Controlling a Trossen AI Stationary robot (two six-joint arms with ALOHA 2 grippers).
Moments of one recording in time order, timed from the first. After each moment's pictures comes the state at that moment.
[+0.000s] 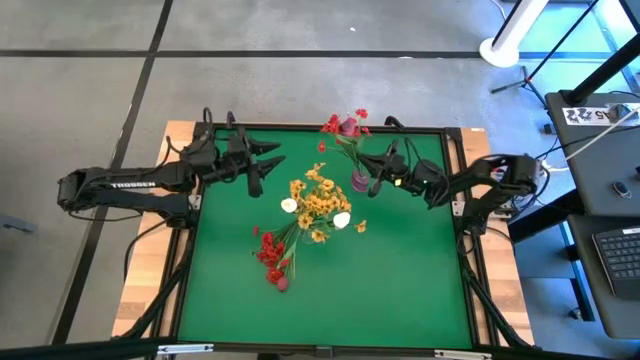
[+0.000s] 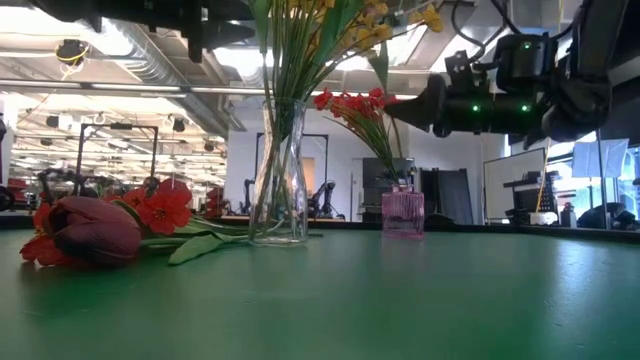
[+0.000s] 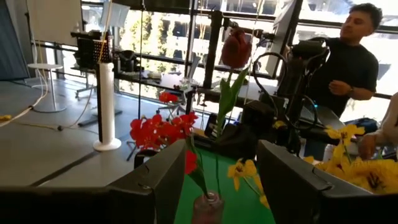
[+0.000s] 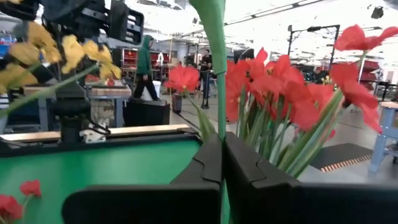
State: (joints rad) left arm 0.24 0.88 0.58 0.34 -0.15 -0.13; right arm -0.35 1.59 0.33 1.47 0.04 -0.09
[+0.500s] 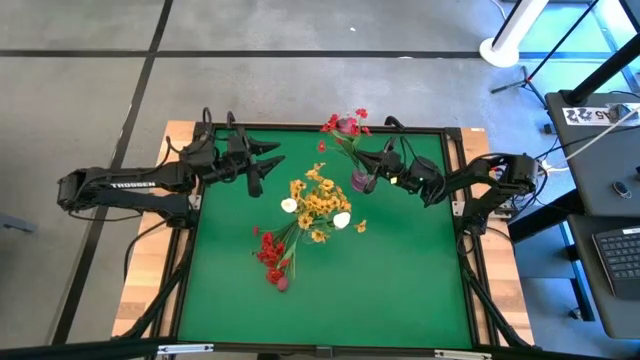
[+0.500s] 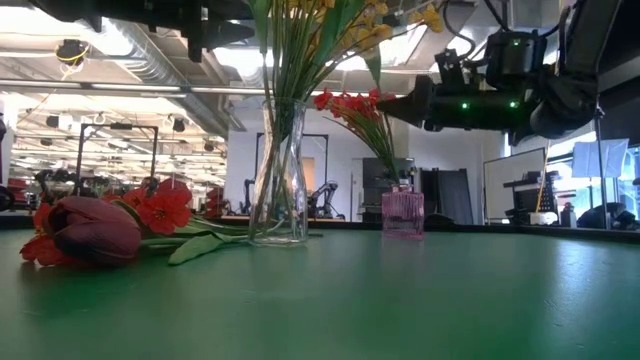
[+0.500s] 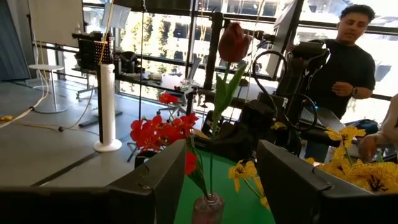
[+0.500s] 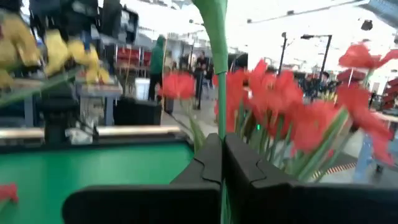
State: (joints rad) left arm 0.24 0.87 0.58 0.34 -0.16 -0.13; right arm -0.35 1.60 0.39 1.43 0.06 -0.14
